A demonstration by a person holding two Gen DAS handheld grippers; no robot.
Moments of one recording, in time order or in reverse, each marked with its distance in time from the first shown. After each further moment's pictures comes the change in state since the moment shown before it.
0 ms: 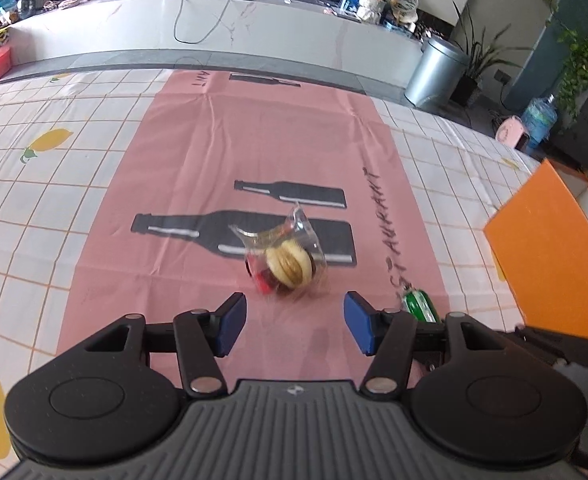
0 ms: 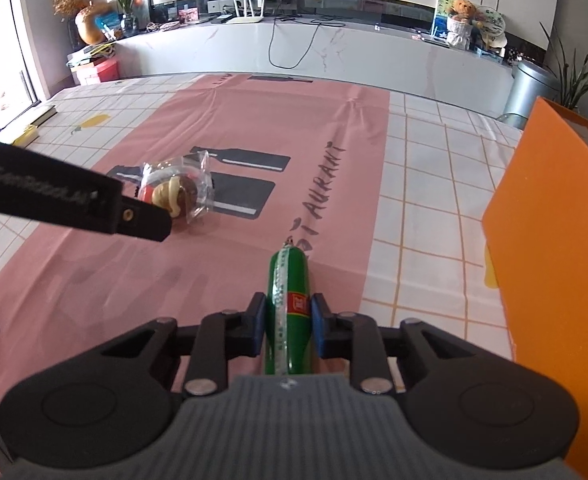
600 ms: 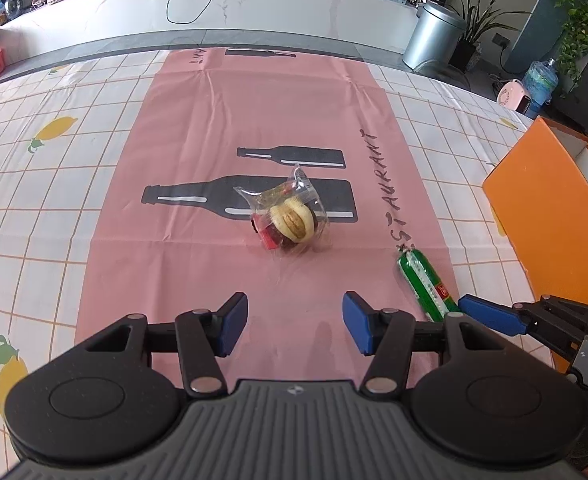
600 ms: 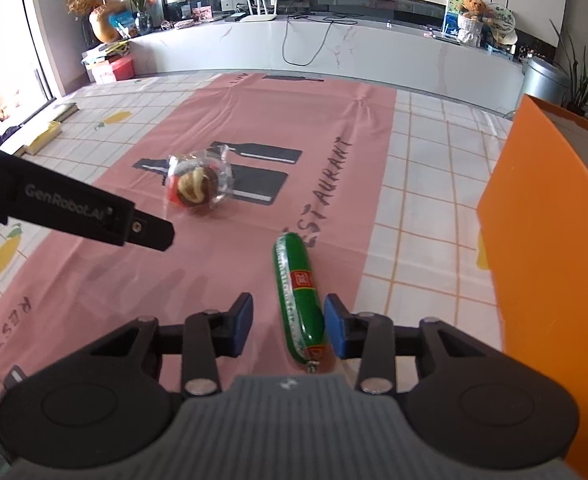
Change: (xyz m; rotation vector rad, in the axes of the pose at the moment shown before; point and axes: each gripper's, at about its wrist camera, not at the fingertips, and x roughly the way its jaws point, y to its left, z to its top) left arm -0.016 -0.003 -0.012 0.071 0.110 0.028; right arm -0.028 -0.002 -0.011 -0.011 0.012 0.069
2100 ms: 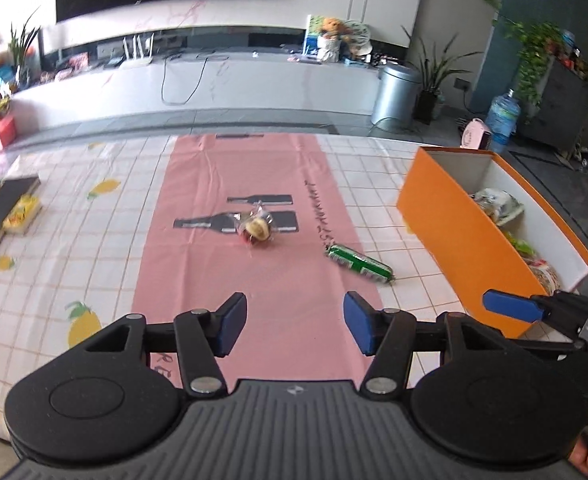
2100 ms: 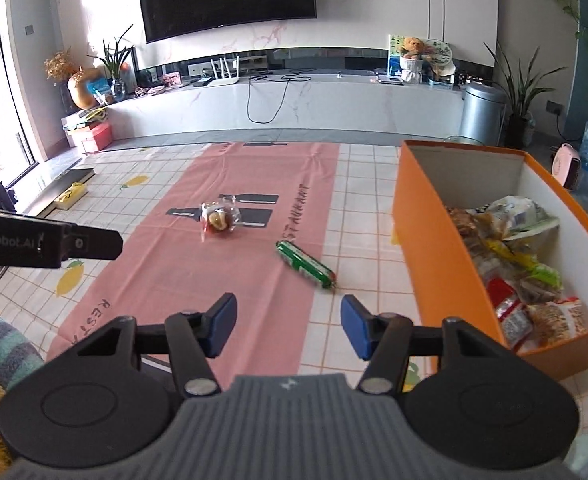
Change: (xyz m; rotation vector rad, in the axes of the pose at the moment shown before) left arm -0.145 -0.042 -0.080 0.077 -0.233 -0.005; right arm -0.167 0.022 -0.057 0.106 -0.171 -0.089
